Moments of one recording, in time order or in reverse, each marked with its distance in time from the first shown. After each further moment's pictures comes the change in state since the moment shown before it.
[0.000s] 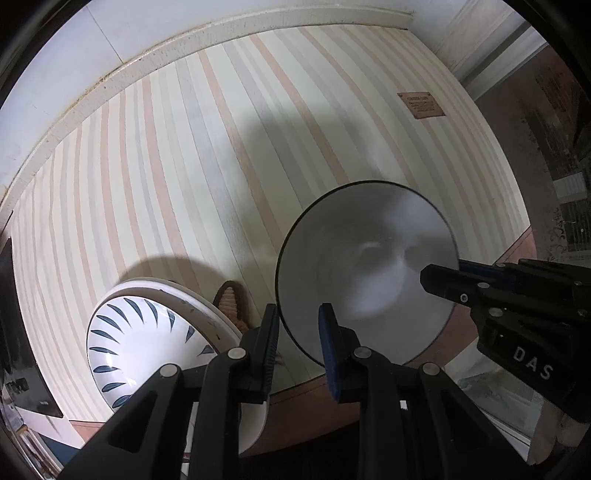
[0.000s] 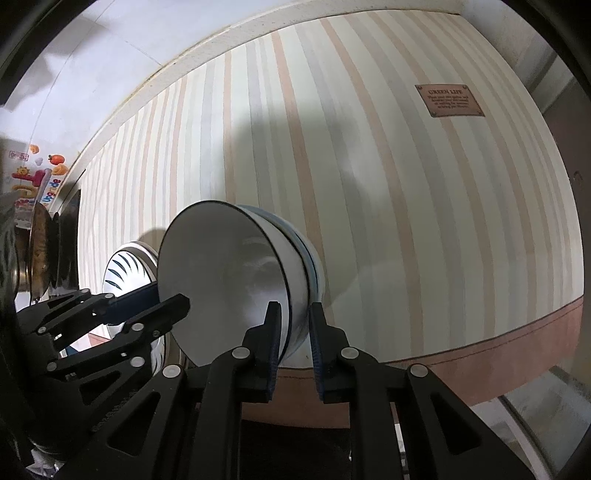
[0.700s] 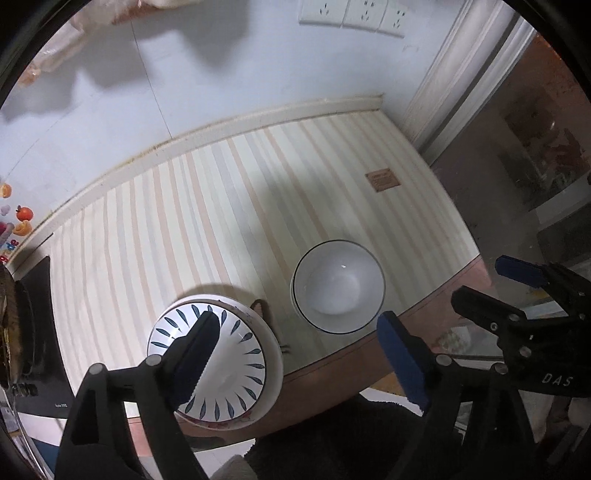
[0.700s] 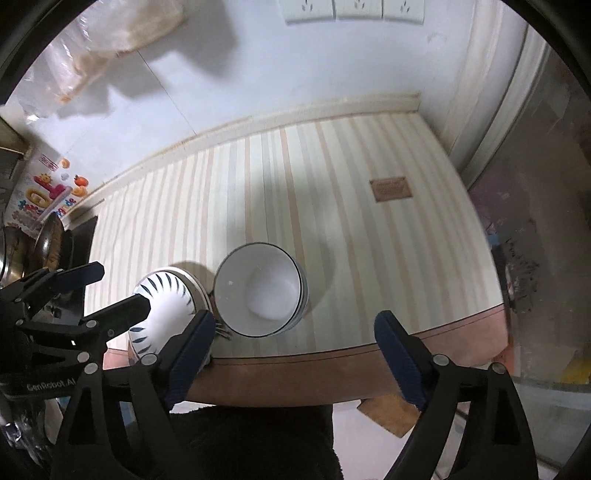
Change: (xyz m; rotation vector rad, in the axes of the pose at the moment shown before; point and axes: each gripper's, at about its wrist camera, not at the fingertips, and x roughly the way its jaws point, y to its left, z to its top) left arm -0.145 0.013 -0.046 0.010 -0.258 -0.035; right arm -0.160 0.044 -0.074 -0.056 -0.306 -0.135
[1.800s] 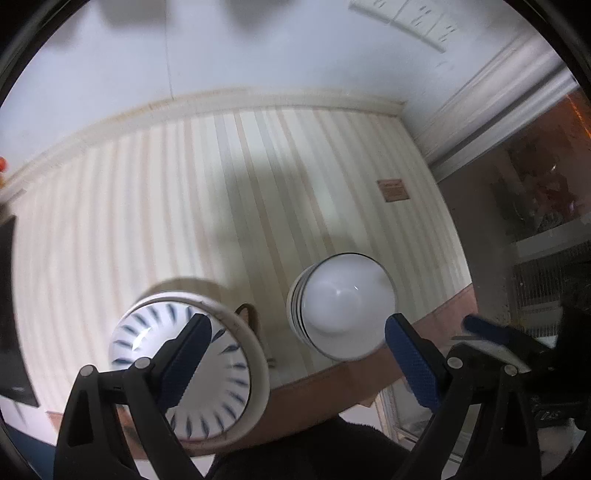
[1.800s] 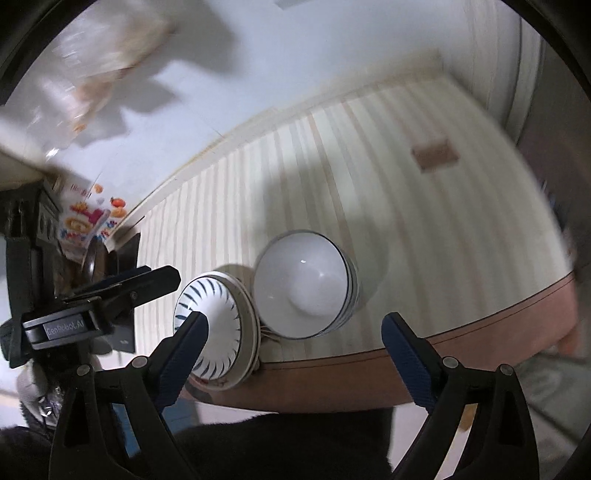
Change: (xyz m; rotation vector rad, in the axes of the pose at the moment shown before) left arm 0.077 0.048 0.016 -0.162 0.066 -0.133; right arm 0.062 -0.029 -0.015 0.155 0.061 0.280
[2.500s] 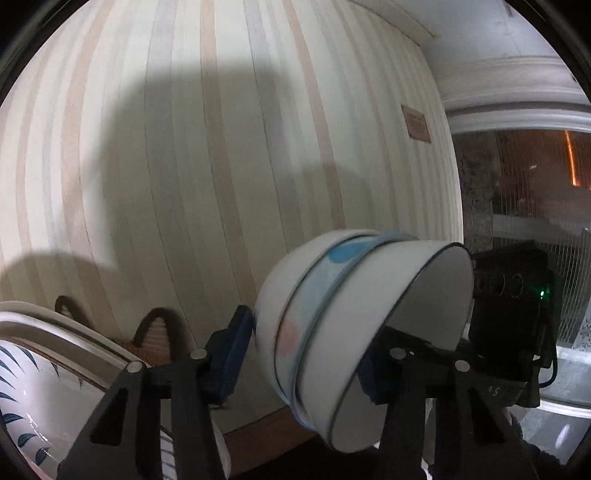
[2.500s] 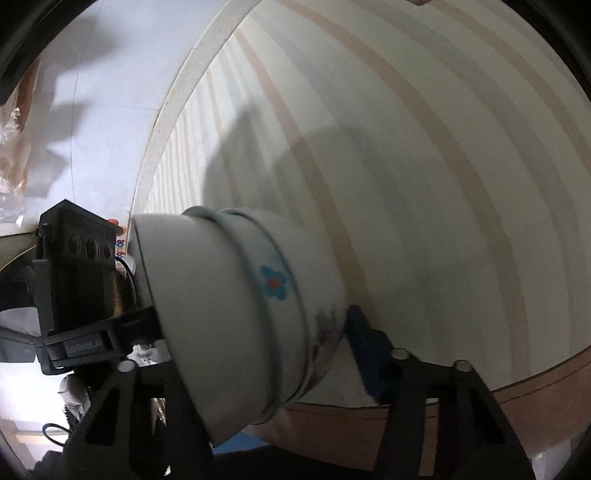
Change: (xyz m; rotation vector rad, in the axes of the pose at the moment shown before) left arm 0.156 0.019 0.007 -0.101 0.304 -0.279; right arm 0.184 -0.098 0.012 0.244 0.190 0.244
